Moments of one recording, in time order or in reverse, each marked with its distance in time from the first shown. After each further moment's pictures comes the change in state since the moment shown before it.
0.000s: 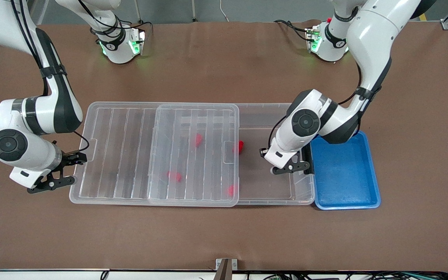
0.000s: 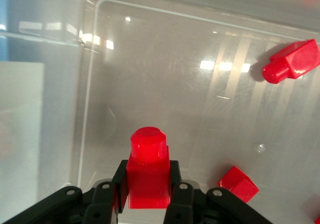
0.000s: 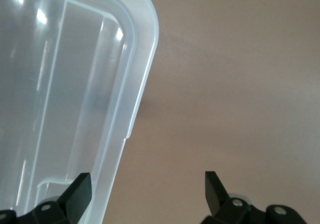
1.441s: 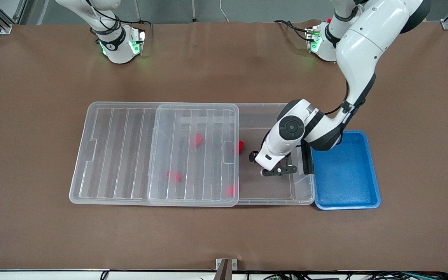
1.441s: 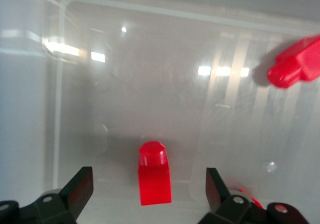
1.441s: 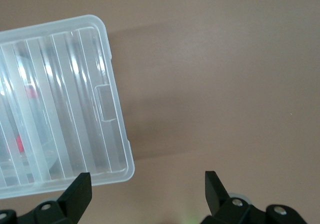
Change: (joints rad) left arm -0.008 0.066 -0.001 0.040 0.097 0.043 -0.011; right arm -0.009 -0.389 -0.256 0.189 0.382 -0.459 0.097
